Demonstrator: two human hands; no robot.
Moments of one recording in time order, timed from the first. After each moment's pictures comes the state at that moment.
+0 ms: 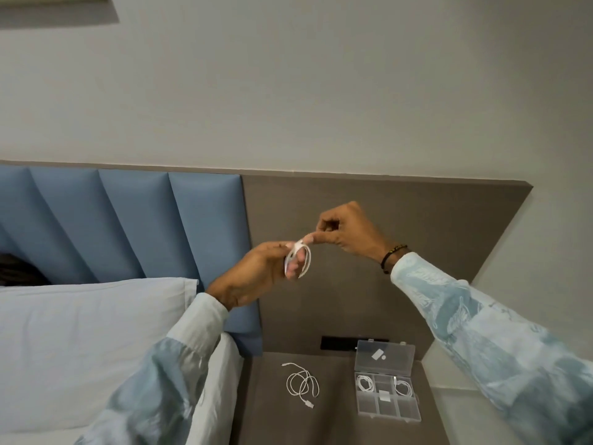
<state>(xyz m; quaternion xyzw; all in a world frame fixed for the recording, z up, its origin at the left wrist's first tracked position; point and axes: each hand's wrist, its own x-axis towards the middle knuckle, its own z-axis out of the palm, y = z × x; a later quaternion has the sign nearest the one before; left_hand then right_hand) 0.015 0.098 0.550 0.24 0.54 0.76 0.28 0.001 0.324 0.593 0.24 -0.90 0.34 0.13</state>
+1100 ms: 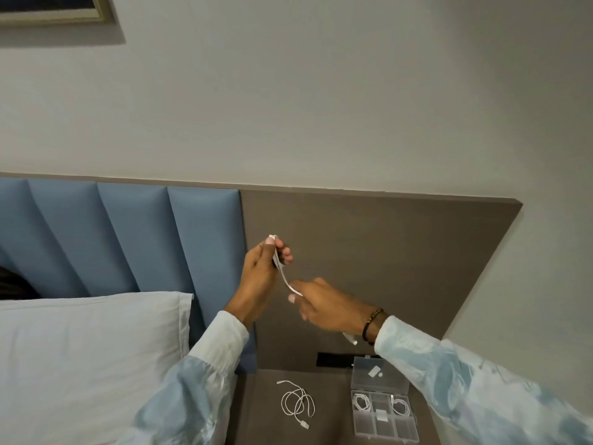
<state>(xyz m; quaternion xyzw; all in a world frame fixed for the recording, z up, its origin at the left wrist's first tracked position) -0.006 0.125 0.531 0.11 0.56 0.82 -0.02 0.053 0.278 0.536 0.23 -0.95 0.21 -0.03</state>
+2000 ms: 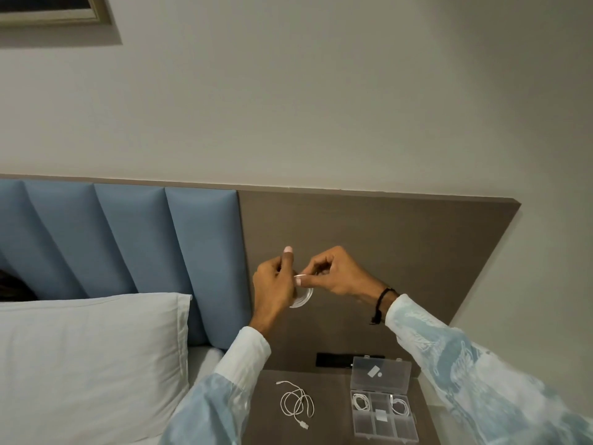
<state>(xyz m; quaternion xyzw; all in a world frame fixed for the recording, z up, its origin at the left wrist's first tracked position) 0.017 0.151 0.520 0.02 0.74 0.66 -0.12 0.029 0.306 0.562 0.15 -0.86 0.49 -0.02</state>
